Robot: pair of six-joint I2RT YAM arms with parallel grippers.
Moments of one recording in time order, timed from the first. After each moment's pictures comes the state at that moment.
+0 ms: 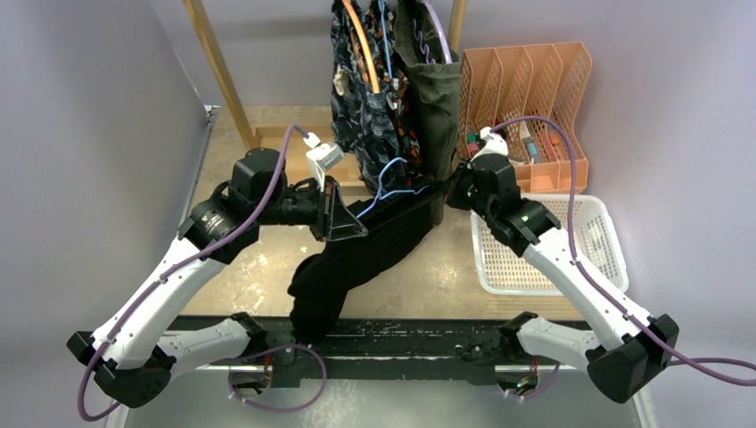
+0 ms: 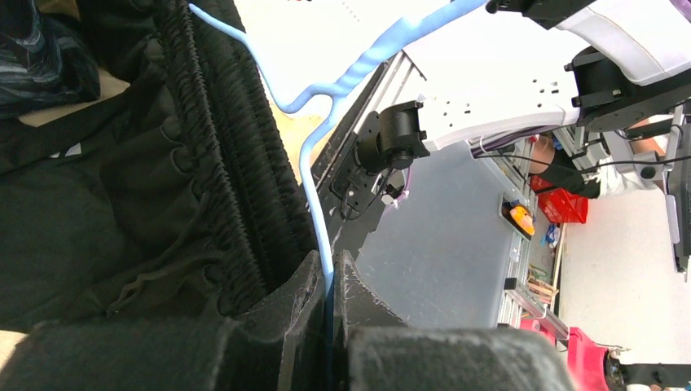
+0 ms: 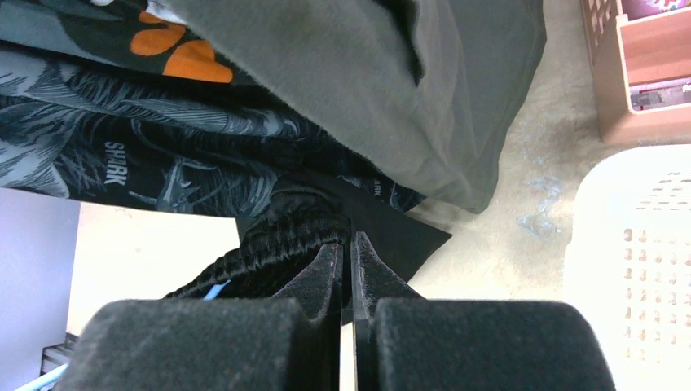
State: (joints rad) left arm -0.67 1.03 1.31 -0.69 0.65 -0.44; right arm 0.55 1.09 1.06 -0.48 0.23 0.63
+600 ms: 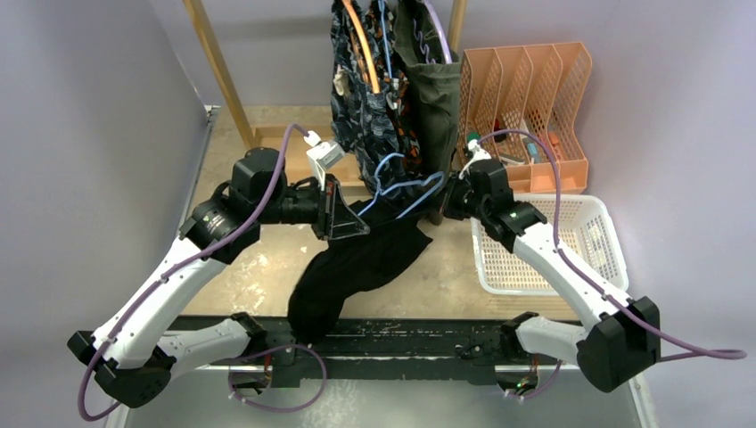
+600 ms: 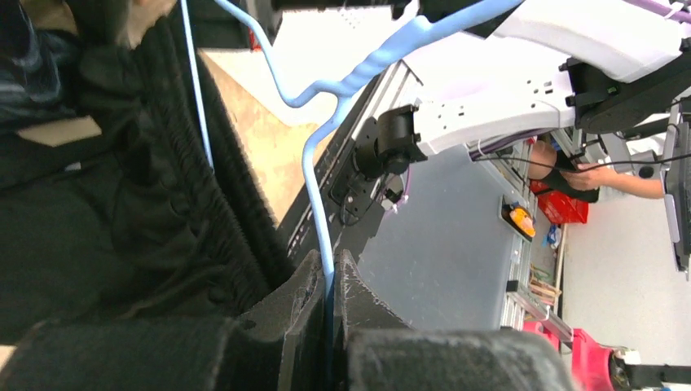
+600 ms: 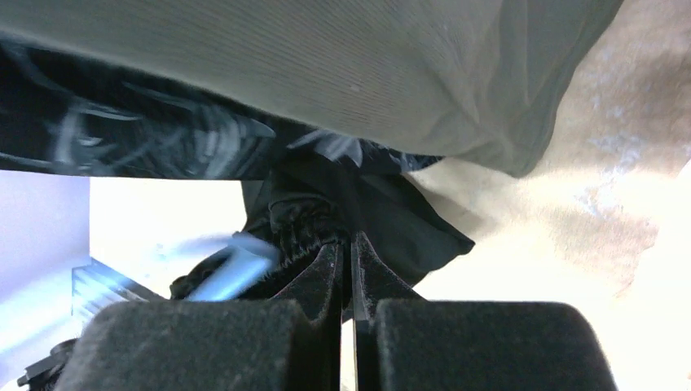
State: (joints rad) left arm -0.67 1.03 1.30 -0.66 0.66 -0.44; right arm 0.44 1.15 0.94 -0.36 -0.06 0.61
